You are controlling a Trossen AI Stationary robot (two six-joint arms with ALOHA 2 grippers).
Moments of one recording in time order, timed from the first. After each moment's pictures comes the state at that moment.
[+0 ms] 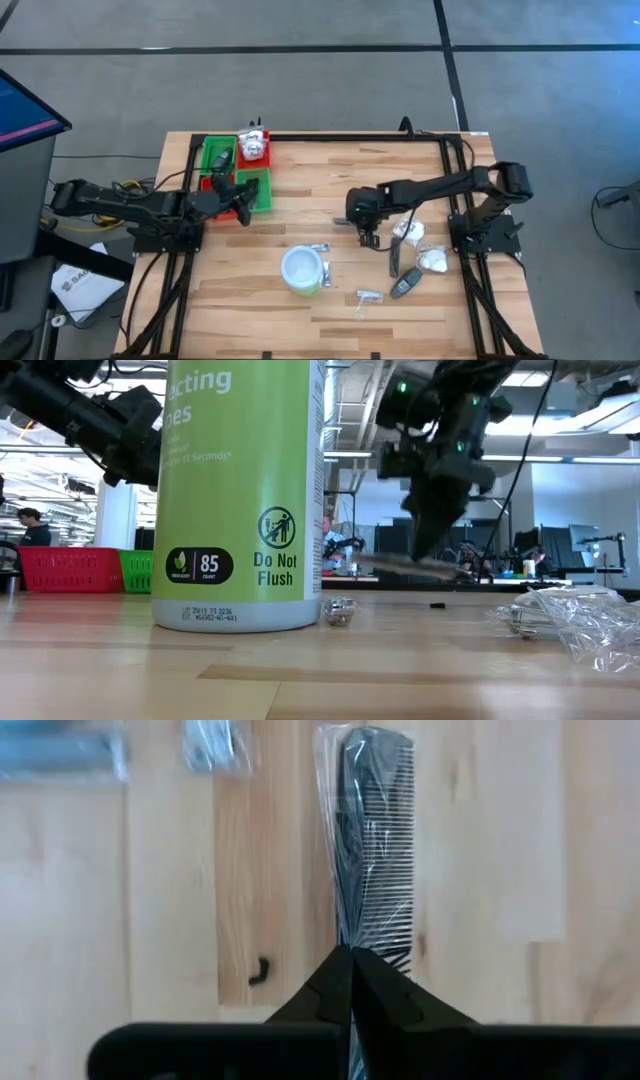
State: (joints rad) left arm -0.05 0.62 0.31 -0.16 -0.68 -0.42; right arm -0.04 1.64 1.01 -0.55 0.00 -0.03
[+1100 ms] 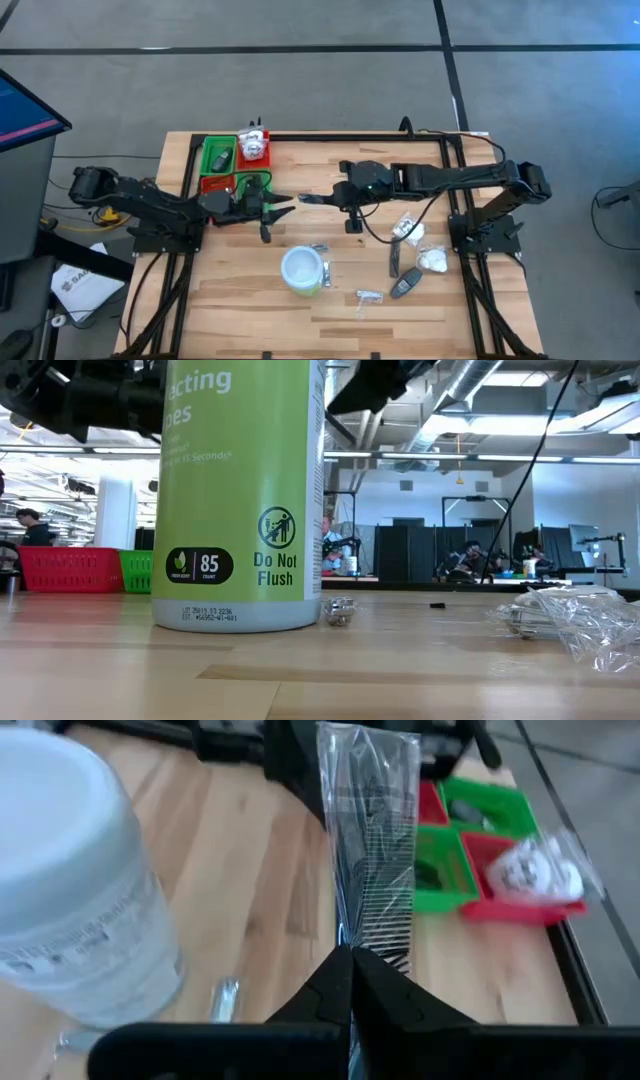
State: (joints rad) left arm -0.05 1.16 0.31 0.87 -0.29 0.03; right arm -0.01 1.52 1.26 -0.32 0.02 -0.23
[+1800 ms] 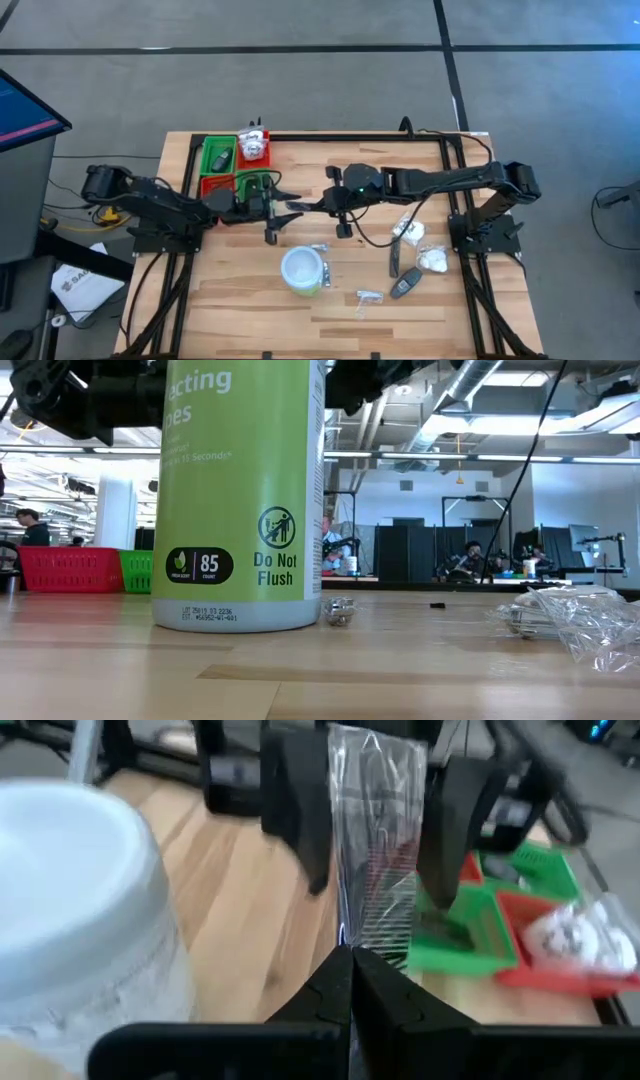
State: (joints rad) left arm -0.04 1.31 0.37 1.09 -0.15 0.10; right arm -0.01 1.61 1.26 -0.14 -0.08 -0.26
